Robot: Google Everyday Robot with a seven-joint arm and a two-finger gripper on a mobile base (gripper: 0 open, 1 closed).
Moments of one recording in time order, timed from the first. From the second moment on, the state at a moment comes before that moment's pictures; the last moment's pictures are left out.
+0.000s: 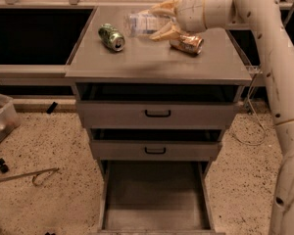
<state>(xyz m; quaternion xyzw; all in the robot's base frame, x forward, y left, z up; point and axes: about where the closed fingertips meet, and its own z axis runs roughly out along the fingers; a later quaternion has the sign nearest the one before) 0.749 -0.042 0.971 -0.68 0.43 0.07 0.59</state>
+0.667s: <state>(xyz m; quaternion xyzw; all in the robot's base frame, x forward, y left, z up) 0.728 -0.059 0.903 -0.72 0.47 0.10 0.50</state>
